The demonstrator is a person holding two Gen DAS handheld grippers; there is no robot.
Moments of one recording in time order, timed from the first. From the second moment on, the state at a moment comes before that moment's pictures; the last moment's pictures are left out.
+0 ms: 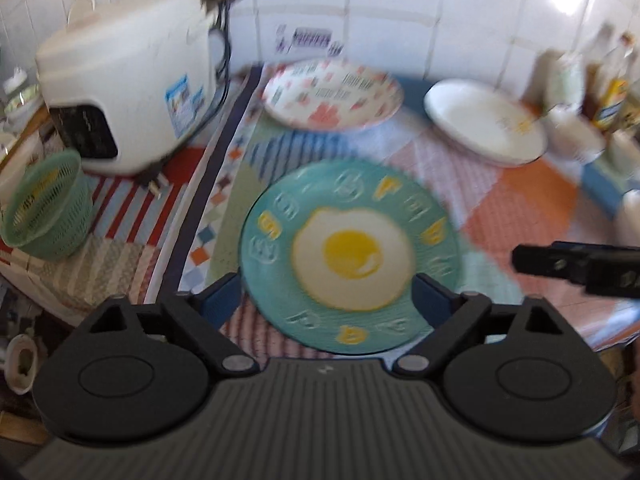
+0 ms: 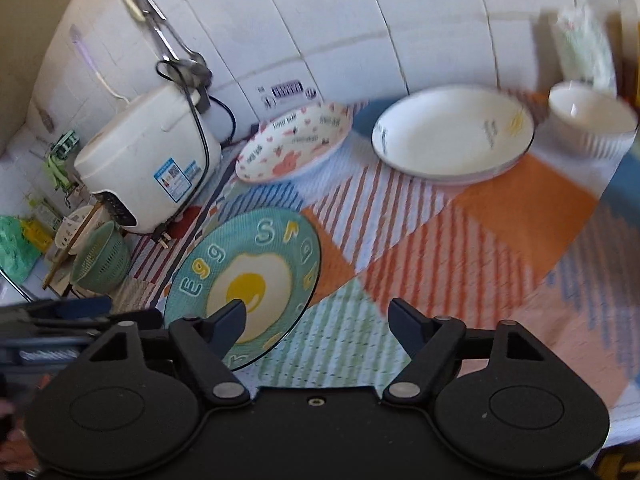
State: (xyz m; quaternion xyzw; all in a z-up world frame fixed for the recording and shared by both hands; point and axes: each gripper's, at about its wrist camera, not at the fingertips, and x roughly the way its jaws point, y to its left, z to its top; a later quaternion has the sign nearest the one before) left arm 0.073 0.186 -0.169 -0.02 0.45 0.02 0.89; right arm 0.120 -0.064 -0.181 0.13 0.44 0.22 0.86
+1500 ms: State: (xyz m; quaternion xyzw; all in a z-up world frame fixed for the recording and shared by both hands) left arm 0.121 0.183 -0.200 0.00 0.47 -0.04 0.88; right arm 0.176 -0.083 -0.236 0.24 0.53 0.26 0.77
